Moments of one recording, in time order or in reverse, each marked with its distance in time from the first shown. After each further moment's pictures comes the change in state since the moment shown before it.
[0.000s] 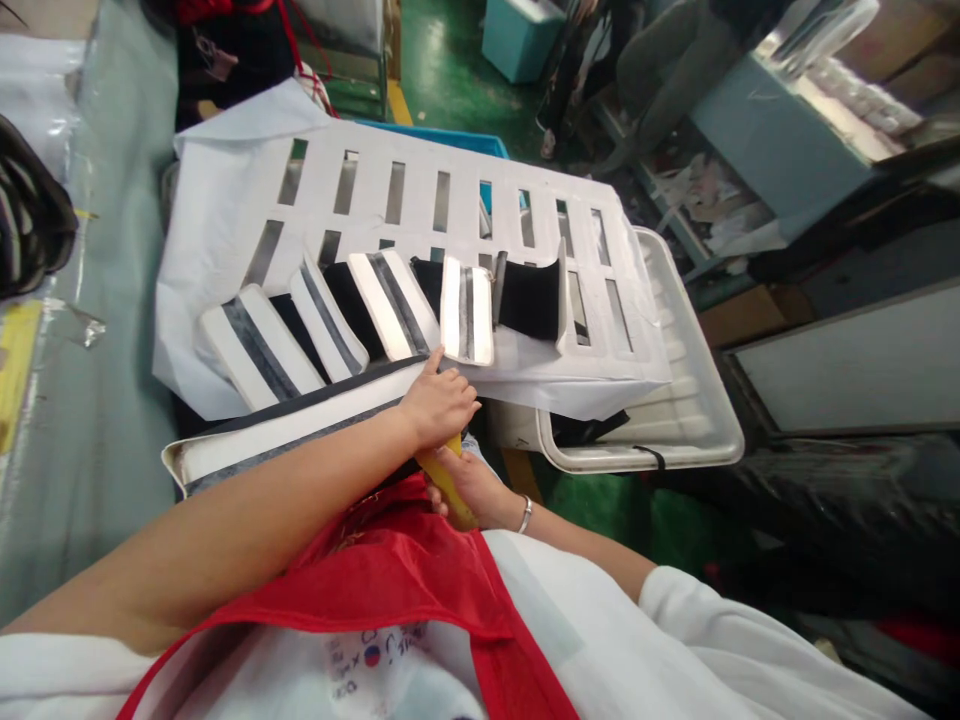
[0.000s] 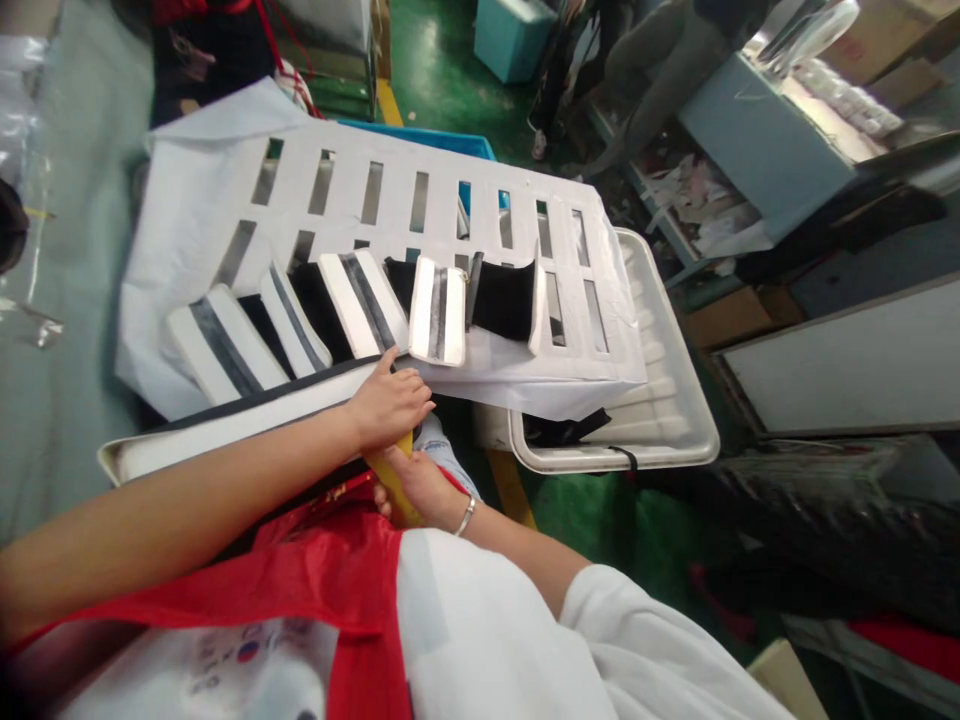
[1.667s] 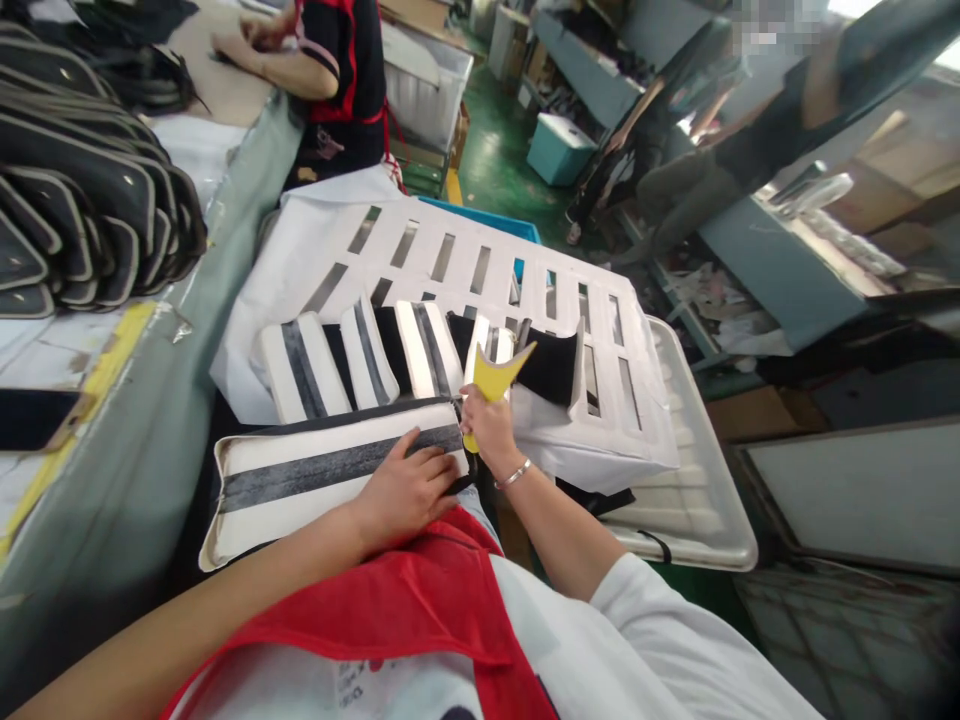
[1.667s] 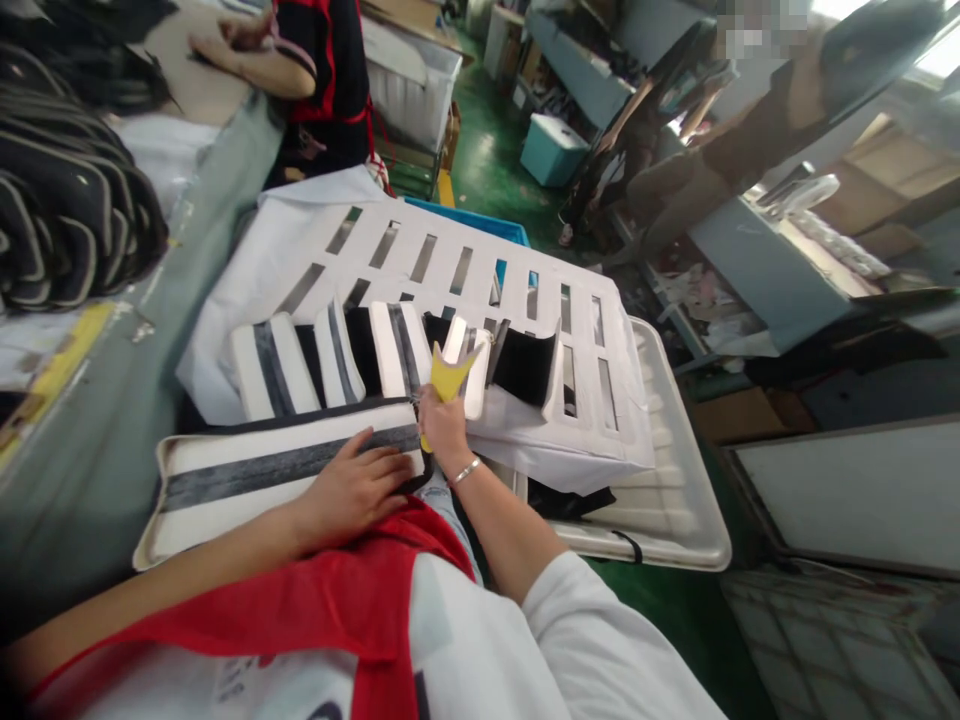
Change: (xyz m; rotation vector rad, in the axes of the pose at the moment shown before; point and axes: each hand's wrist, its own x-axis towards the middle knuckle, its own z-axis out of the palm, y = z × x) left_hand -0.088 0.020 -0.024 -0.300 0.135 -0.164; right_hand 0.066 -0.118 0.012 -0.087 0.340 -0.651
